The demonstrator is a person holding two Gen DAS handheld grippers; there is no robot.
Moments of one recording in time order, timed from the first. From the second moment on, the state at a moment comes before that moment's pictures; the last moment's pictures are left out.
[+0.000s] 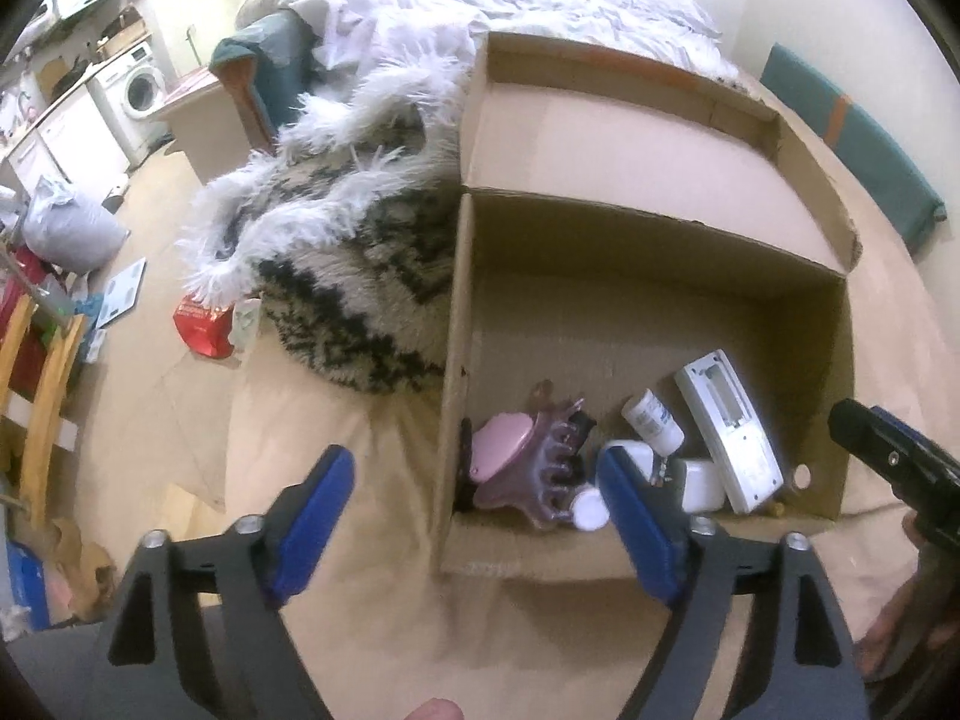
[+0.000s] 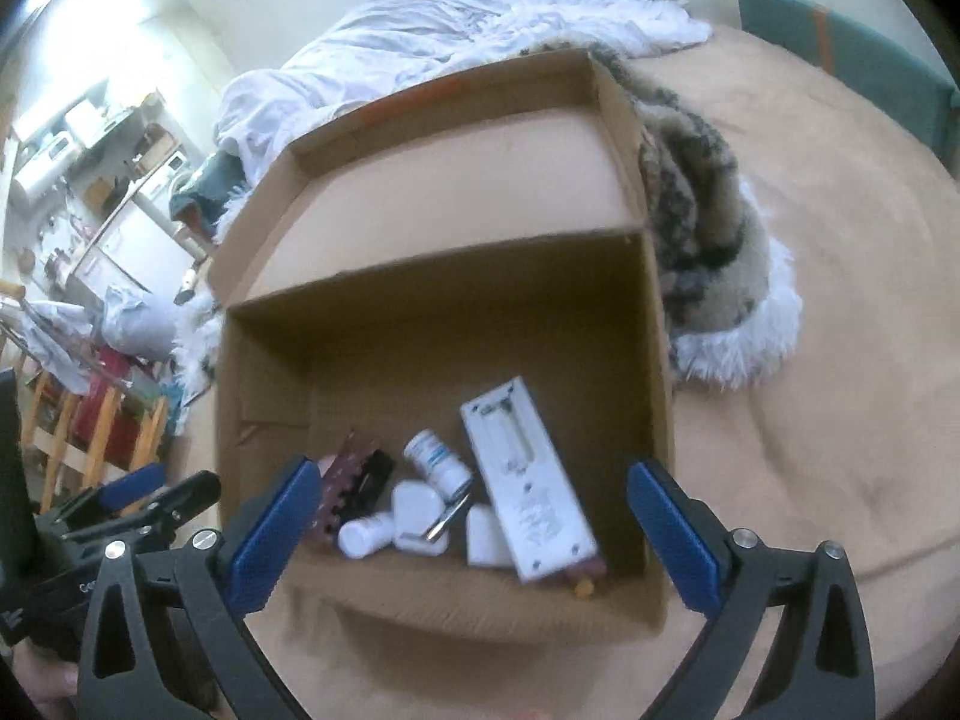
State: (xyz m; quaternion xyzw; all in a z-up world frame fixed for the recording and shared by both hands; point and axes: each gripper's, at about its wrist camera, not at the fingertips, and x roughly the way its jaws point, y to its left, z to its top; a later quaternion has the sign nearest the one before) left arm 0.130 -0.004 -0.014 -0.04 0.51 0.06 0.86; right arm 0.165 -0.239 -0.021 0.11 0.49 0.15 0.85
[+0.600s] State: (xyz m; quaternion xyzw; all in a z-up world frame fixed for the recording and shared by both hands) left arm 0.035 0.010 0.040 -0.06 0.40 0.04 0.91; right arm 0.074 -0.236 0.027 0.09 0.42 0.15 0.89
